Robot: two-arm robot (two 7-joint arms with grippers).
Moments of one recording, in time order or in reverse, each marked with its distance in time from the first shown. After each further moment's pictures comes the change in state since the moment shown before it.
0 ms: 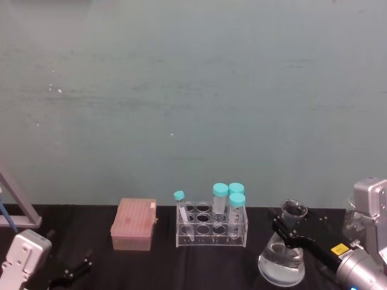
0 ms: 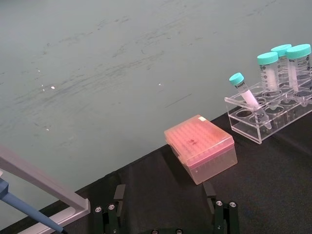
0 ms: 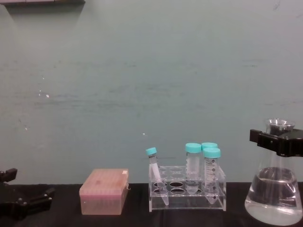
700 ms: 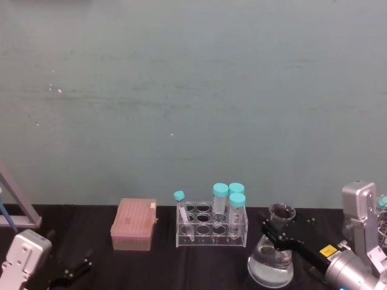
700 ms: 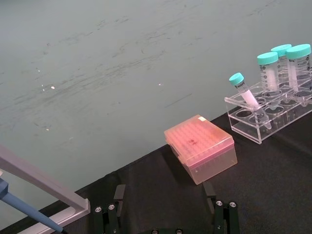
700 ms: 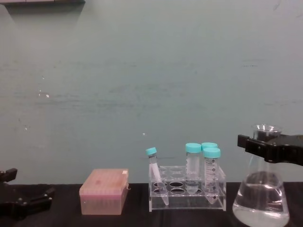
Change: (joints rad) left arm 0.000 0.000 0.000 0.000 0.000 0.000 0.000; right arm 0.045 0.002 -0.055 0.077 0.026 -0.053 0.032
